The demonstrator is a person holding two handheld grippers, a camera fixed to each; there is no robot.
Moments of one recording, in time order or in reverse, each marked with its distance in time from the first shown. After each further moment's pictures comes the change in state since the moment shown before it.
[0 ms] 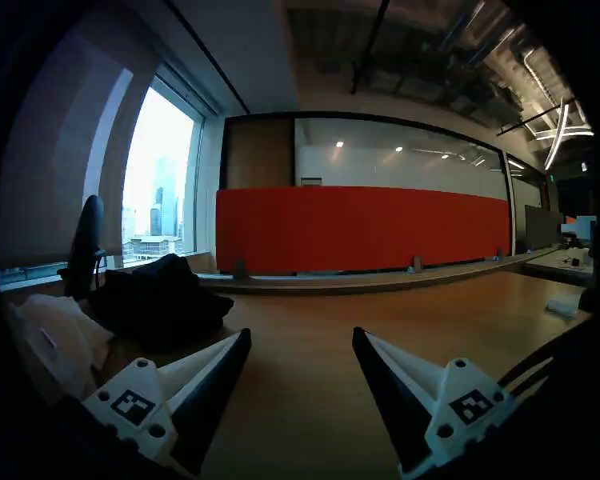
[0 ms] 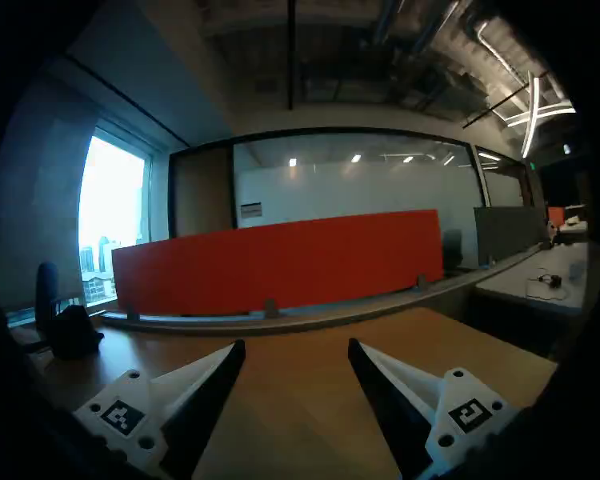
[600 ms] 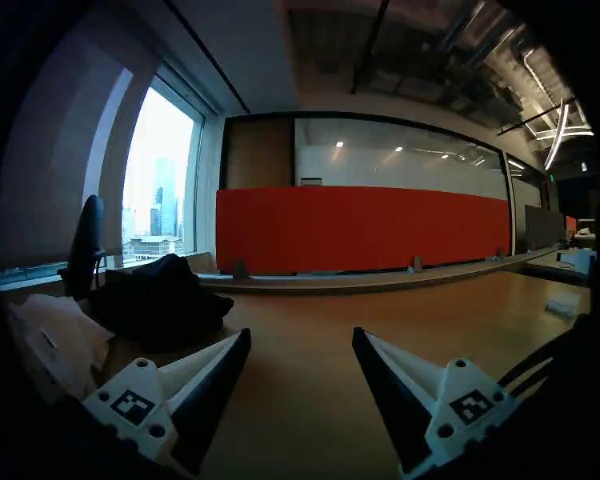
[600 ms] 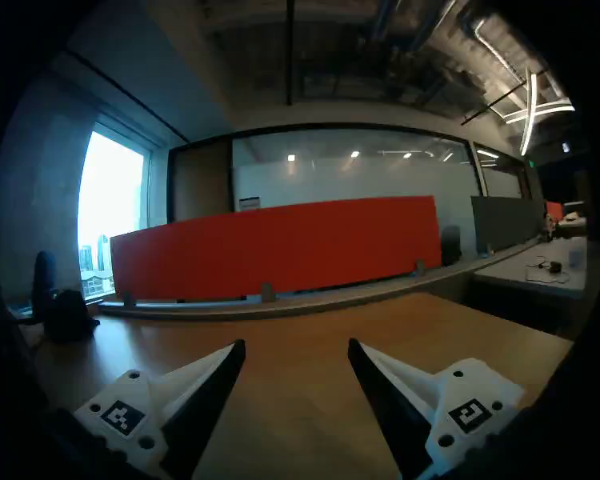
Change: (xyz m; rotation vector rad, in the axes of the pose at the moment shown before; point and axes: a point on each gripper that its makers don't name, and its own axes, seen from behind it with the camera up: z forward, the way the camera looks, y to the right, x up) left arm -0.001 0.000 0.000 0.000 0.000 0.000; right arm -0.053 0.007 -0.003 -0.004 -0.003 -0.013
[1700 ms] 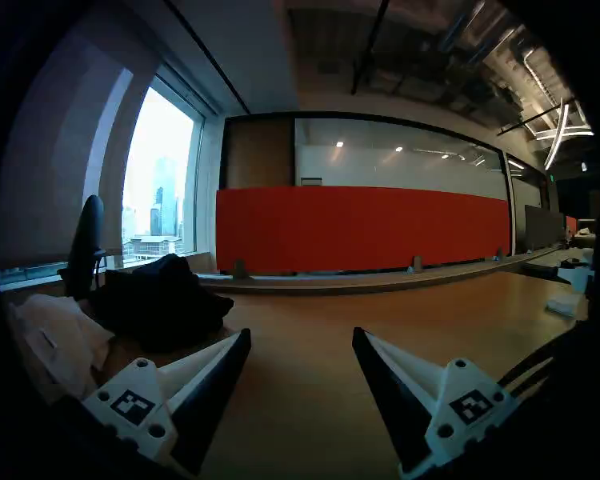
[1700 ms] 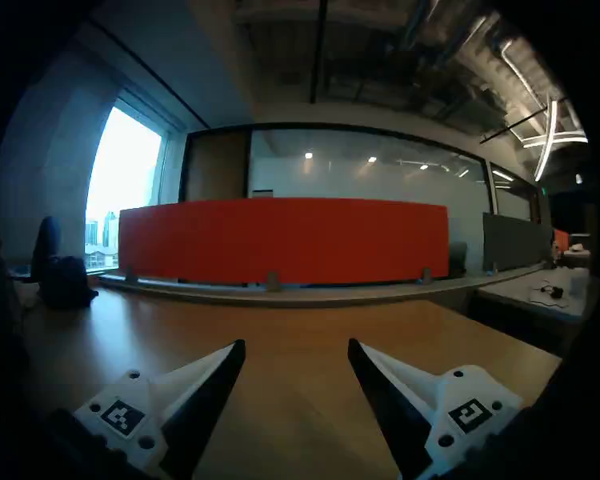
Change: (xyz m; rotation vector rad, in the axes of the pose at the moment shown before) left arm 0.000 0.000 0.000 0.000 0.000 0.000; right arm -0.020 -0.010 0.001 0.027 -0.014 -0.112
